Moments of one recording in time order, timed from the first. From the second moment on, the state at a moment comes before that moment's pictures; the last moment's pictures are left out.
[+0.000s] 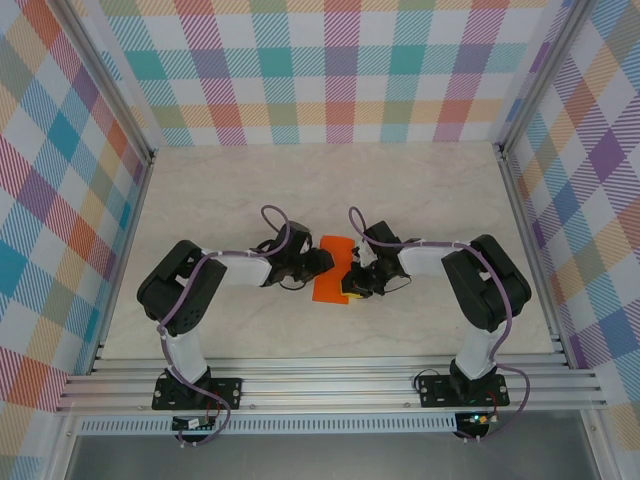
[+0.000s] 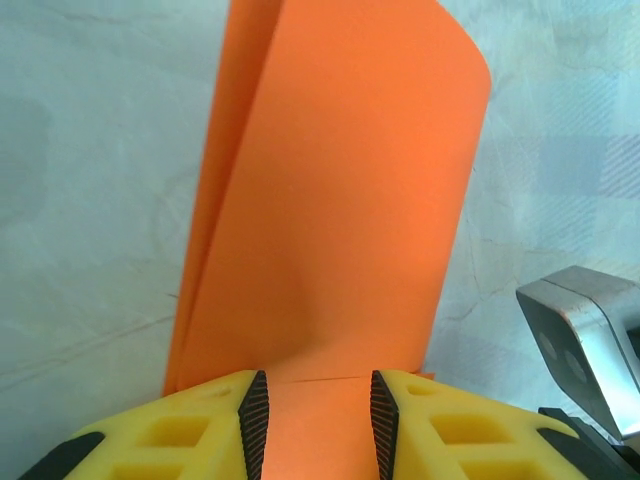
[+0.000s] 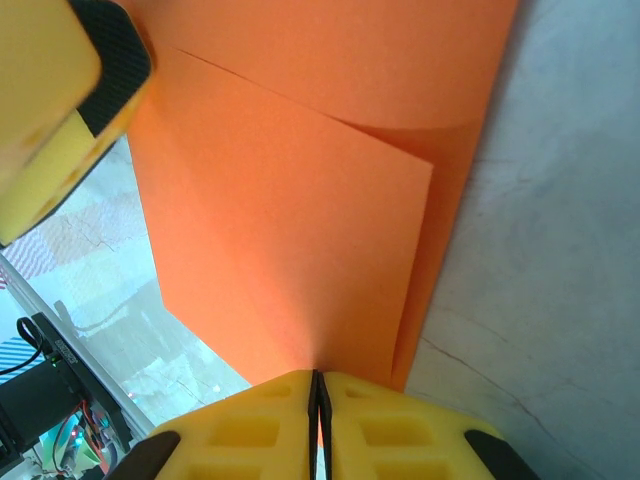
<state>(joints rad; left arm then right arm) -0.61 1.83 0.88 0.12 0.30 -0.96 0.55 1.80 0.88 -0.31 -0.65 0.62</state>
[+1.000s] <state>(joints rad) -0.60 1.76 0.93 0.01 0.40 -0.87 0.55 1.81 0.89 -0.31 -0.65 0.62</state>
